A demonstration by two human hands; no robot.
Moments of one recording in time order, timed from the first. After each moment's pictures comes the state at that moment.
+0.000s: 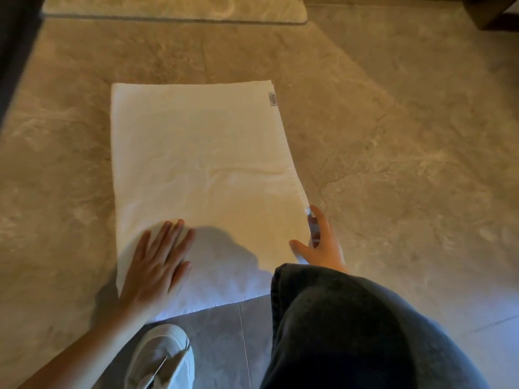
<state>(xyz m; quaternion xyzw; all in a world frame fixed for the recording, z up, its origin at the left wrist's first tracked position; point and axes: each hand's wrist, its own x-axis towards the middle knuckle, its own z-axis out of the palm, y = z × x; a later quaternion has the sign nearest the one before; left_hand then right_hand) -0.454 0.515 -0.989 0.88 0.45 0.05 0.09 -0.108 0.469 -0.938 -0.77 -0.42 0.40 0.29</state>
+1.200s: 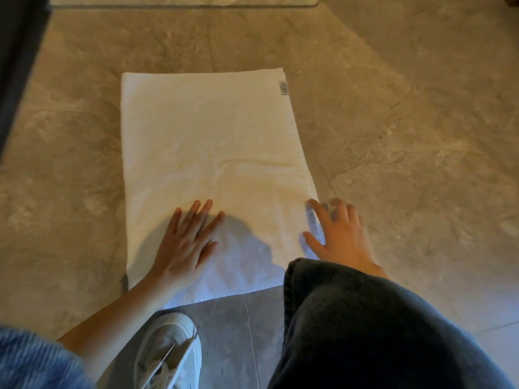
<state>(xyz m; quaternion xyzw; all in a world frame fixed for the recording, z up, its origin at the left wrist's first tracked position) -0.416 0.533 -0.982 0.90 0.43 -0.01 0.11 -0.084 0.473 -0.929 -0.72 -0.68 0.08 -0.04</state>
